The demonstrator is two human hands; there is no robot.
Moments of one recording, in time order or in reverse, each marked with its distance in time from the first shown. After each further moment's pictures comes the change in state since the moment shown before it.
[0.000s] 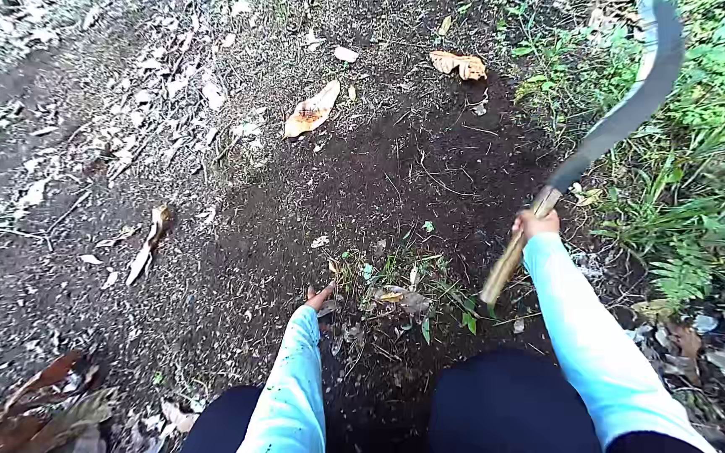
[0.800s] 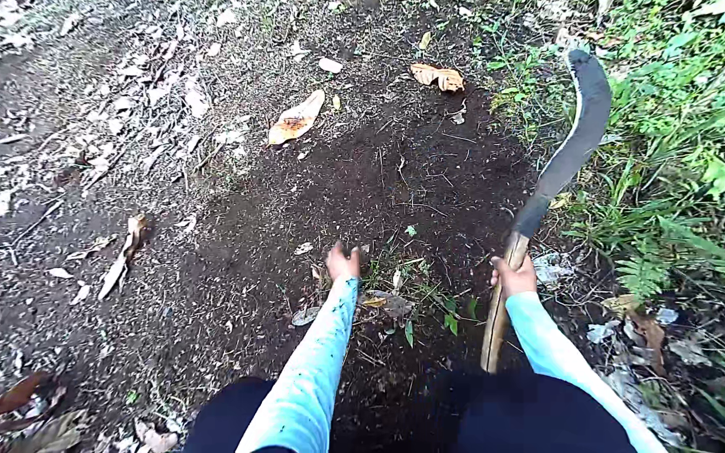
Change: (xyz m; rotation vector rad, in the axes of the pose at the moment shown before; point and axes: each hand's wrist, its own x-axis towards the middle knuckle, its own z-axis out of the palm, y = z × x) left_hand -0.038 0.095 0.116 0.335 0.221 0.613; right_hand -0.055 0.071 -0.042 -0.009 -0.050 -0.001
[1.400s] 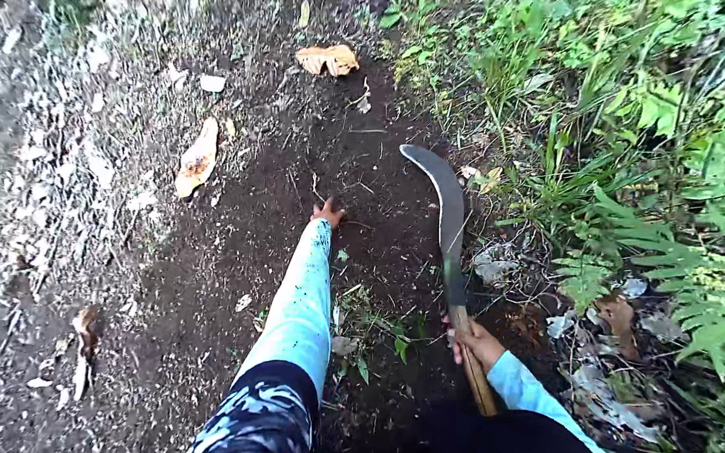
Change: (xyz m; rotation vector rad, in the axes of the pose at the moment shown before) left_hand 0.136 0.174 0.152 0.556 -0.315 0.143; right_hand 0.024 0.101 -0.091 0.243 -0.623 0.454
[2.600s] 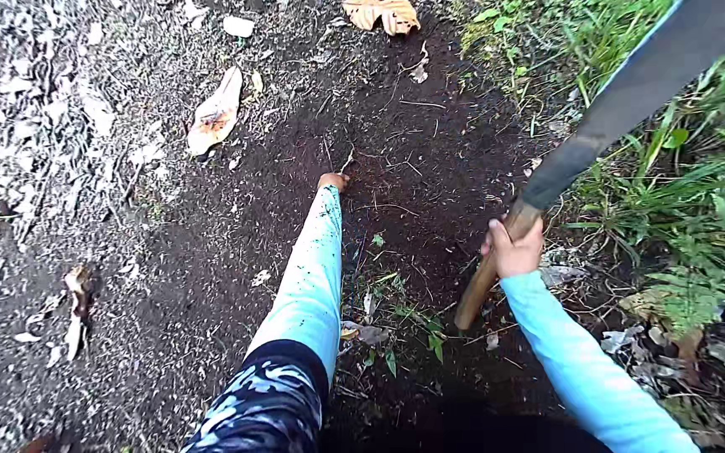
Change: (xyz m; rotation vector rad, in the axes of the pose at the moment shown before) left_hand 0.034 -0.037 -0.054 -0.227 -0.039 -0.133; right_hand 0.057 -0.141 0.099 -0.164 0.554 -0.620
